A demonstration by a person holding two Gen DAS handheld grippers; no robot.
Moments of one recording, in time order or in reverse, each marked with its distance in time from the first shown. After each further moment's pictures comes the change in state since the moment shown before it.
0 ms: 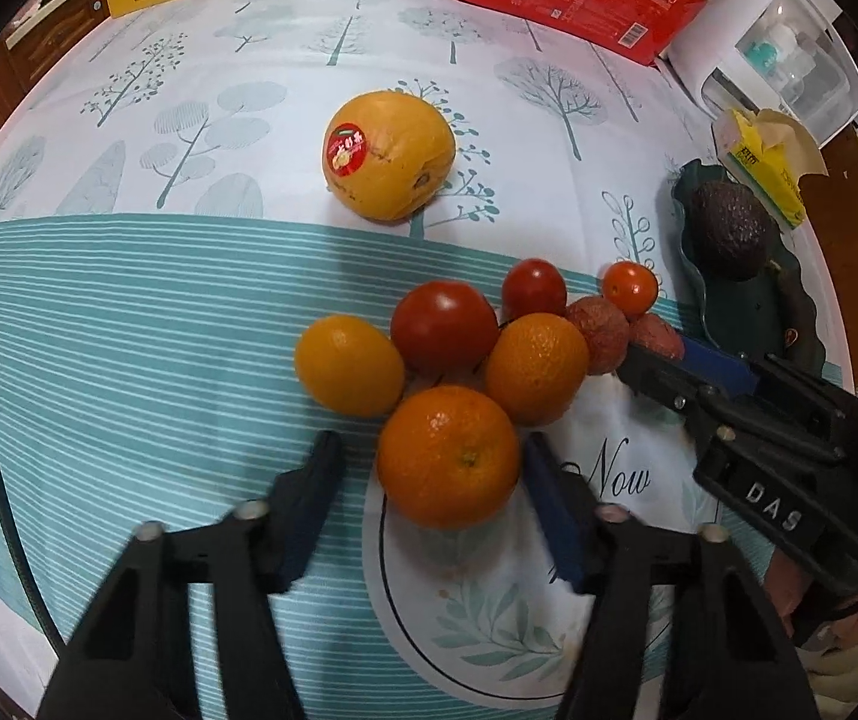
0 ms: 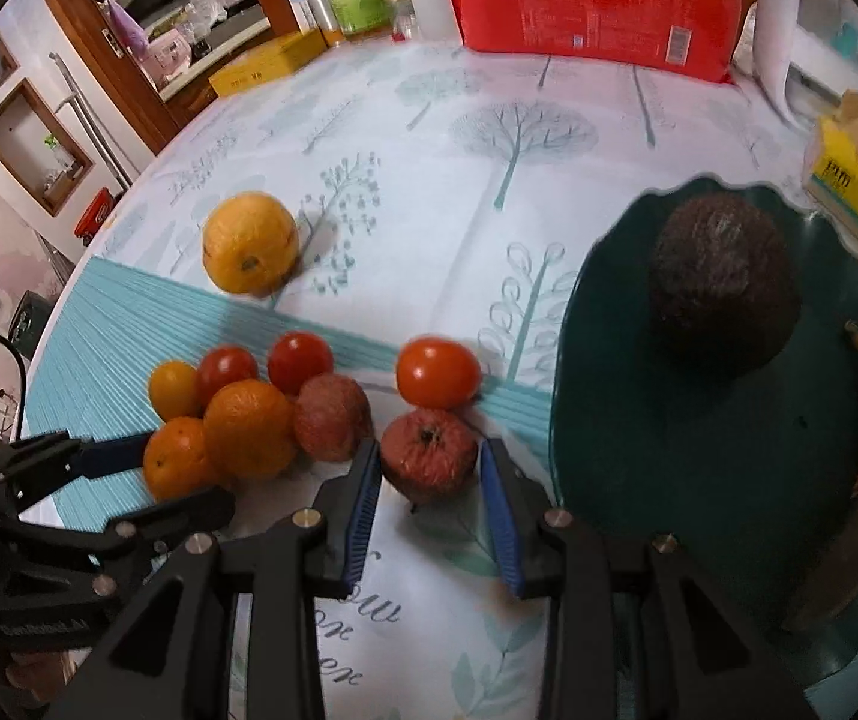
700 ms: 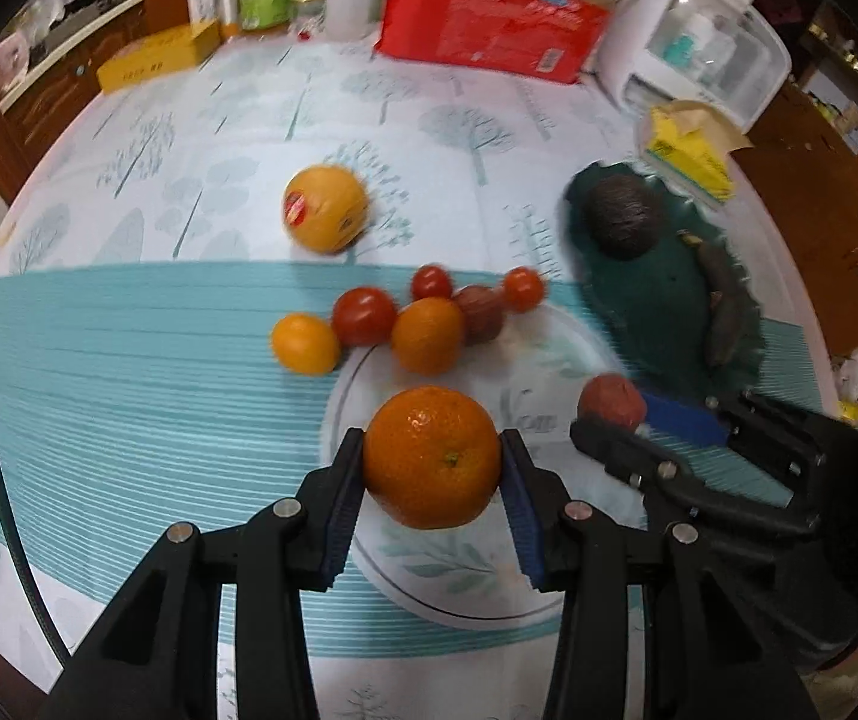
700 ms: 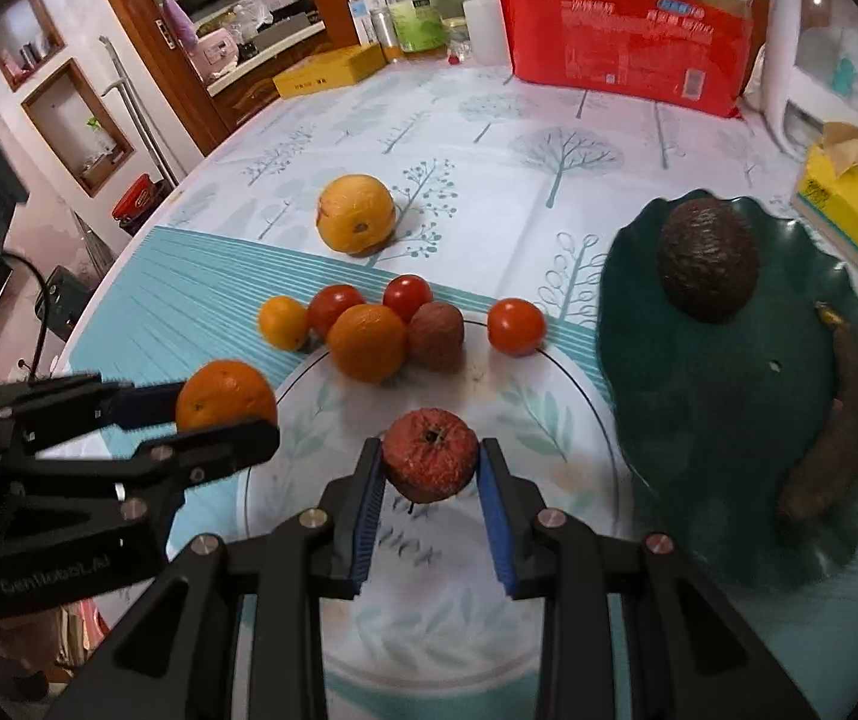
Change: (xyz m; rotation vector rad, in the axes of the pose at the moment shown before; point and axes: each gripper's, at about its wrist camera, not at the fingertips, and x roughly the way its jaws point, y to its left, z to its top) left arm -0.078 -0.040 -0.038 0.118 -0.100 0.009; right arm -0.066 0.030 -0.046 -0.053 -0.048 0.026
